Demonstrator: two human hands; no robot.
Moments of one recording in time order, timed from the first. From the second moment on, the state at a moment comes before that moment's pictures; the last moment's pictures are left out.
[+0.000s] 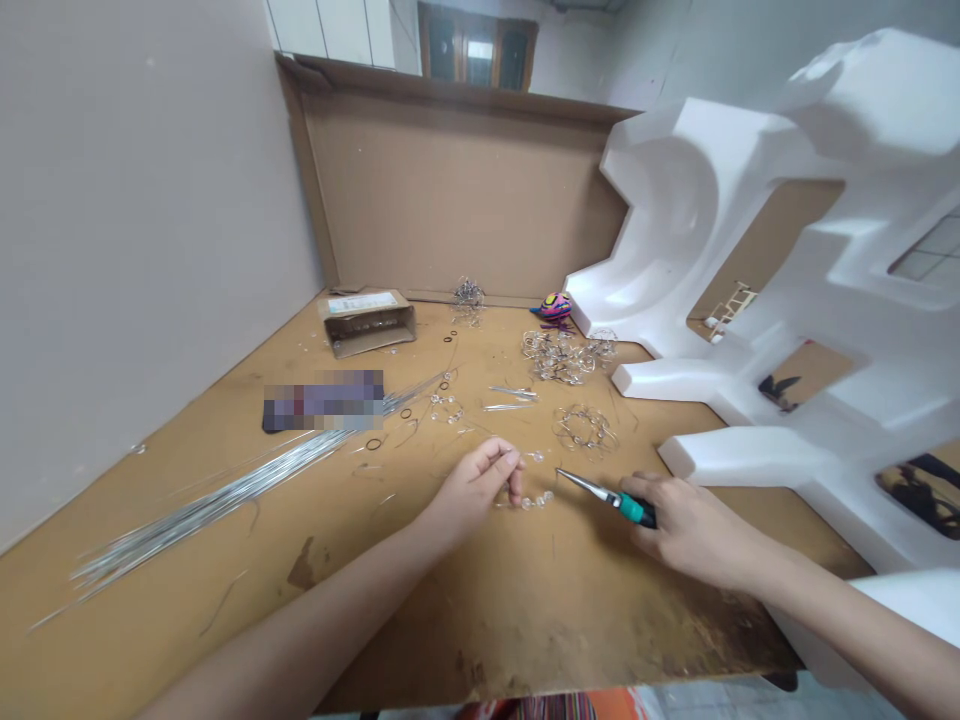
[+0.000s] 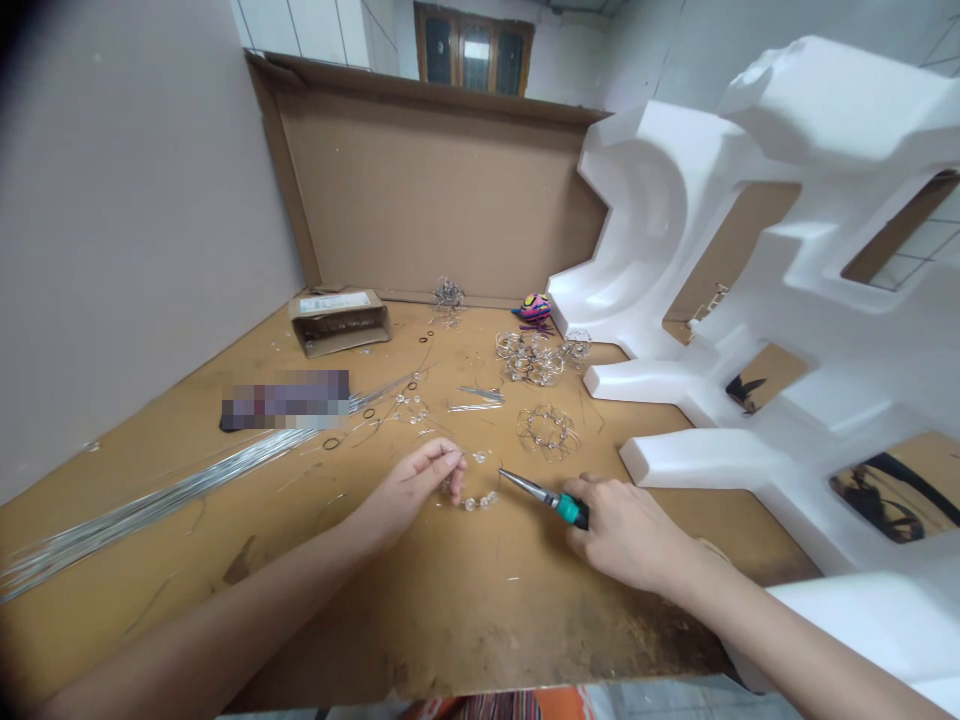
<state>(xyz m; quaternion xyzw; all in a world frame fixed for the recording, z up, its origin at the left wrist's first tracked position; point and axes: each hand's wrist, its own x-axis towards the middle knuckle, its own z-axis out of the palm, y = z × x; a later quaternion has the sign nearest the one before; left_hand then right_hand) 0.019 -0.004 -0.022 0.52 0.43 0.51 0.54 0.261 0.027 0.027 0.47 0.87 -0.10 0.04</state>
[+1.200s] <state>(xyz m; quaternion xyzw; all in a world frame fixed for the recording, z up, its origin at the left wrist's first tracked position) 0.028 -0.005 -0.028 0.50 0.46 0.50 0.53 0.228 0.003 0.017 0.55 0.84 0.00 0.00</state>
